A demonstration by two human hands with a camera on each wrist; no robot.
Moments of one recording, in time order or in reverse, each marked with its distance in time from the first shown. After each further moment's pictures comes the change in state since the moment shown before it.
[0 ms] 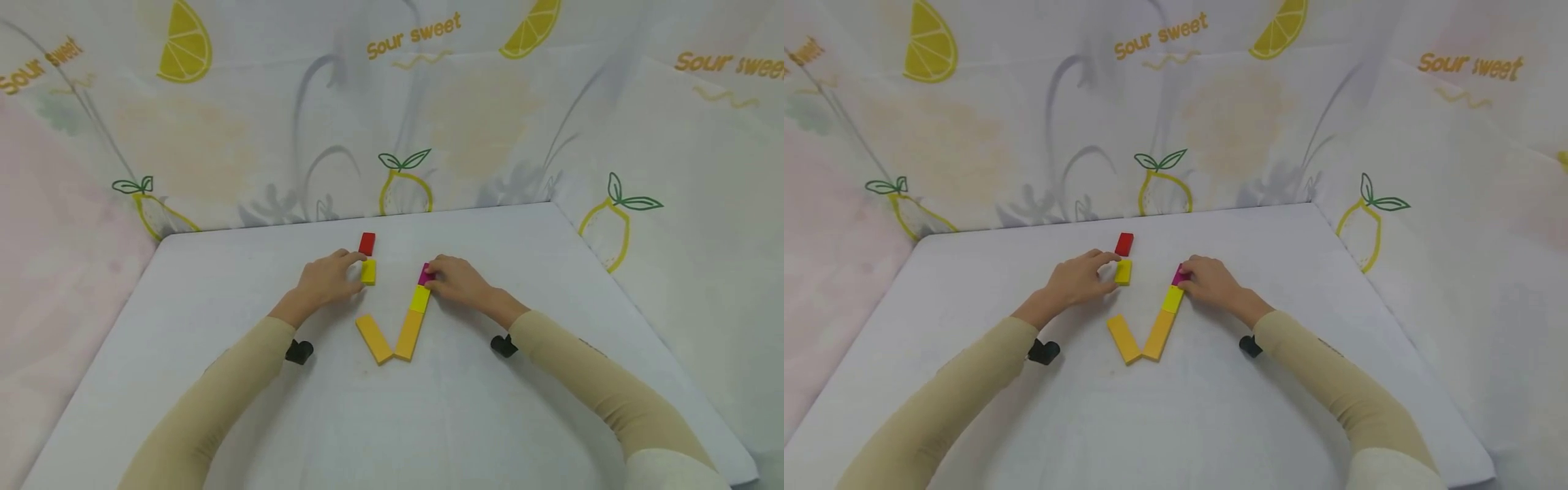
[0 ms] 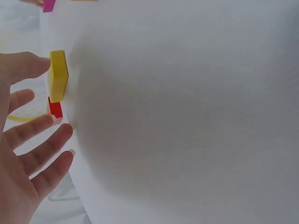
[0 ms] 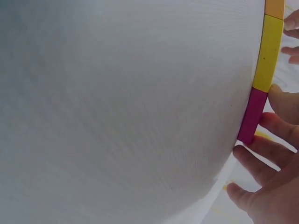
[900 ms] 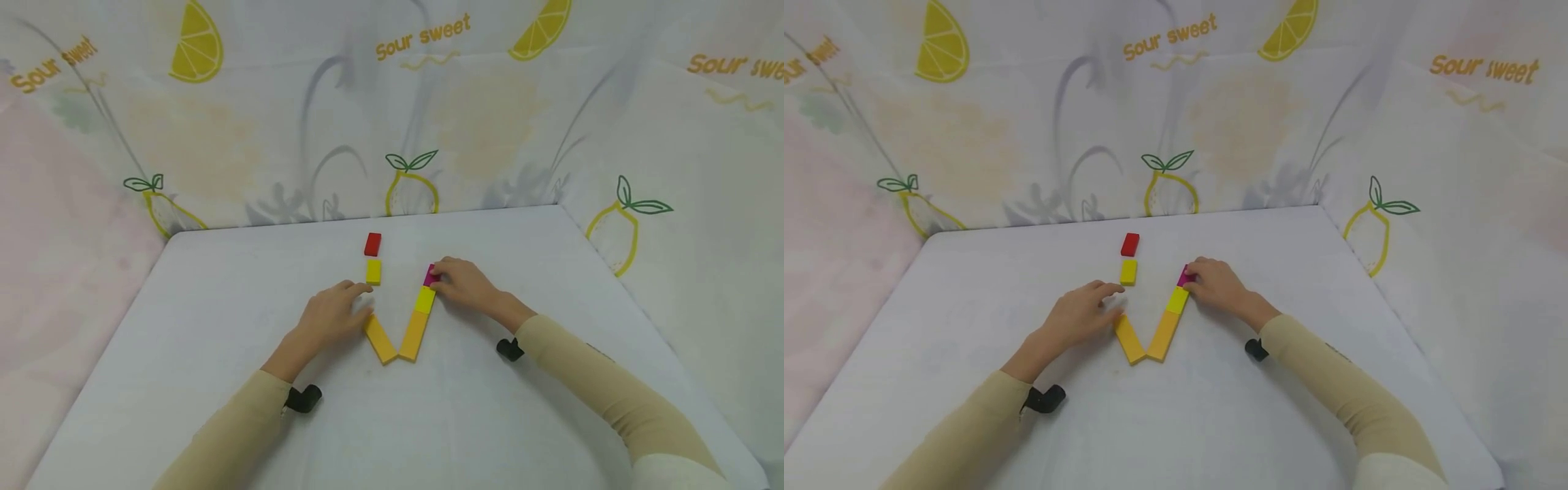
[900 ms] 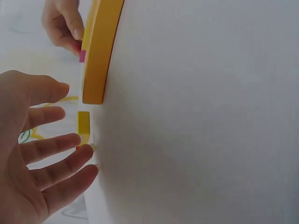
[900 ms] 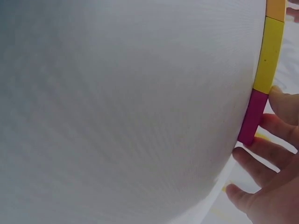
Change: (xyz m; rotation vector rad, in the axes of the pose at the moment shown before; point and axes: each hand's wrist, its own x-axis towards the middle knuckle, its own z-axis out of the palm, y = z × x) left_hand -0.067 0.027 0.015 -0.095 0.137 0.037; right_hand -0.001 0.000 0.001 -0.020 0.012 -0.024
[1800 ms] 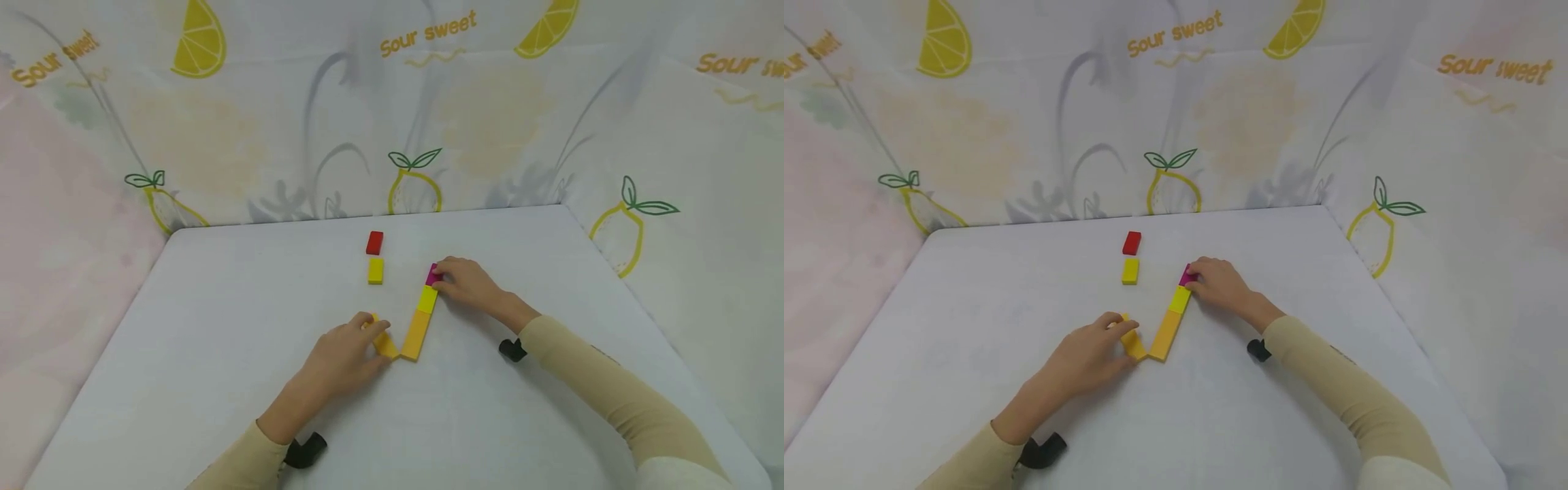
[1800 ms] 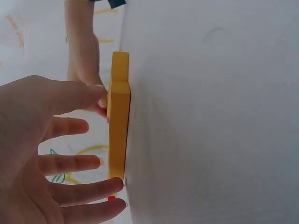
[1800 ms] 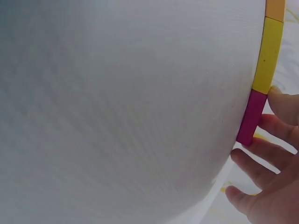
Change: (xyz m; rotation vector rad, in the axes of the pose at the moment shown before) left_hand -0.057 0.042 0.009 0.052 -0.063 0.066; right_hand -0.002 -0.003 -0.003 -0.030 -0.001 -0.014
